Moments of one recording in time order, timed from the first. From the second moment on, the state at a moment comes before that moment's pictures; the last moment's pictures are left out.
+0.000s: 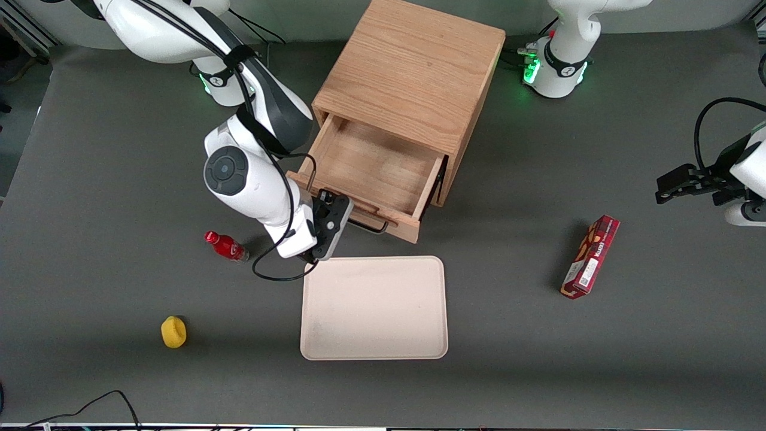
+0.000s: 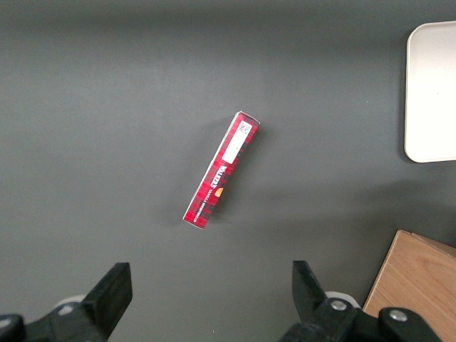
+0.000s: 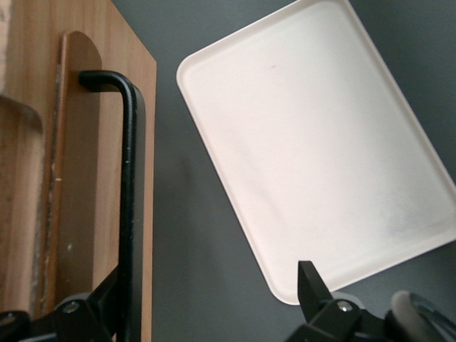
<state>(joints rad) 0.28 0.49 0.27 -1.53 0.11 2.12 -0.65</state>
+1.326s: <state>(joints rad) 0.28 0.52 0.18 -1.45 0.20 2.22 -0.68</state>
